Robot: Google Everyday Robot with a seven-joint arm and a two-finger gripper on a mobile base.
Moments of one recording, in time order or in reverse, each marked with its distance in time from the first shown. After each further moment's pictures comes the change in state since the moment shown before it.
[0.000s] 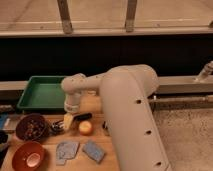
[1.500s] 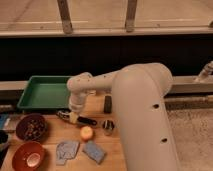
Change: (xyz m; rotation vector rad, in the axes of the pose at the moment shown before) arm 0.025 -0.005 -0.032 0.086 -0.042 0.046
